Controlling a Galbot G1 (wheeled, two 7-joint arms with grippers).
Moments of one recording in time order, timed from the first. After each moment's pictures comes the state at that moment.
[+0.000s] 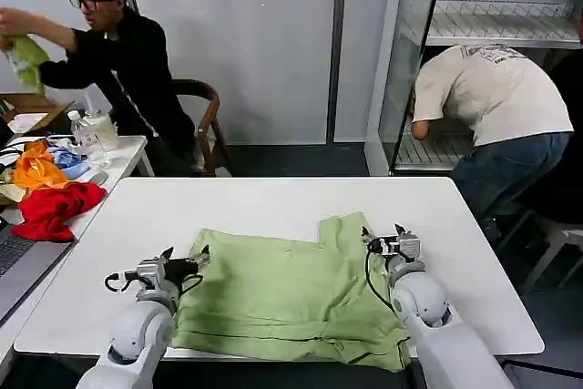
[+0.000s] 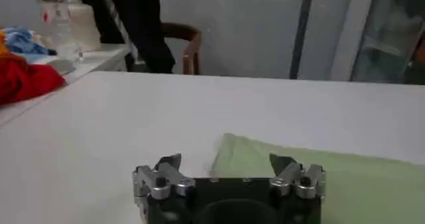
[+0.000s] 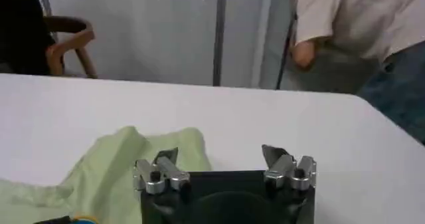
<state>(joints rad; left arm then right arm) 1.10 -1.20 -0.41 -1.79 -0.51 0.58 -0.29 -0.88 1.20 0.21 1.62 0.51 -0.54 0.29</state>
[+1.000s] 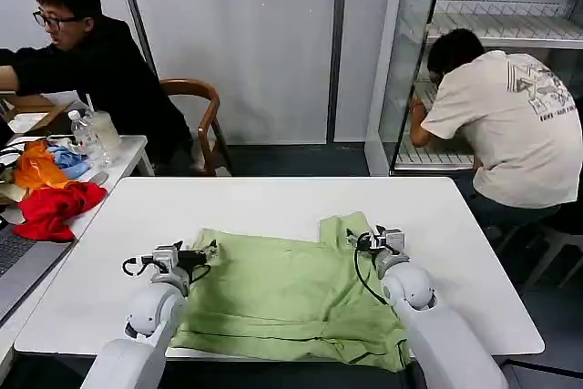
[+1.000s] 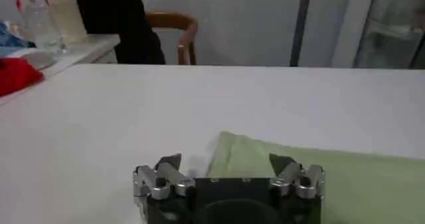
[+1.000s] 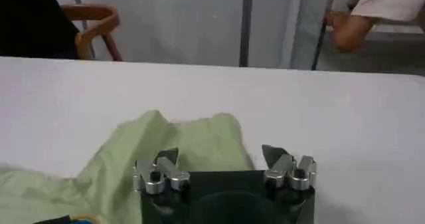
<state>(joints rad) 0.98 -1.21 -0.35 -1.63 -0.49 0.57 -0.27 -0.79 1.20 0.12 1.46 0.52 -0.48 0.21</state>
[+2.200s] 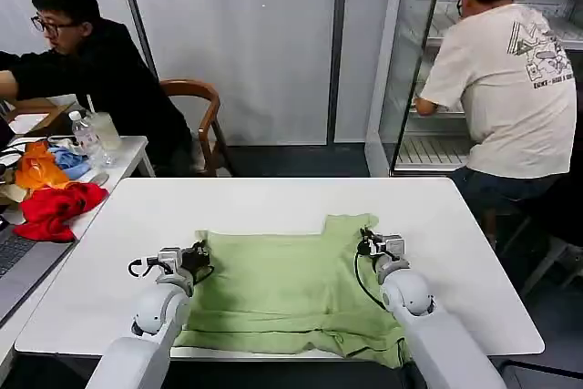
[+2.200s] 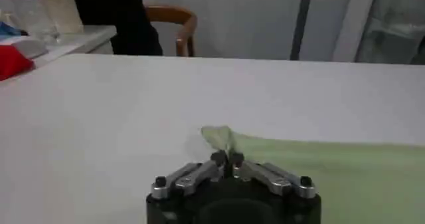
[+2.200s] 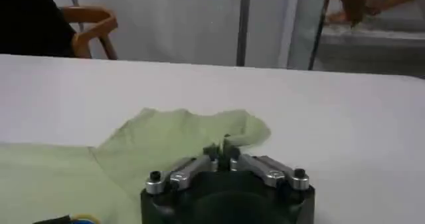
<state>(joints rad) 0.97 -1.21 -0.33 -1.58 -0.51 0.57 -0.27 -0.80 1.21 0.13 1.45 0.49 -0.45 0.22</state>
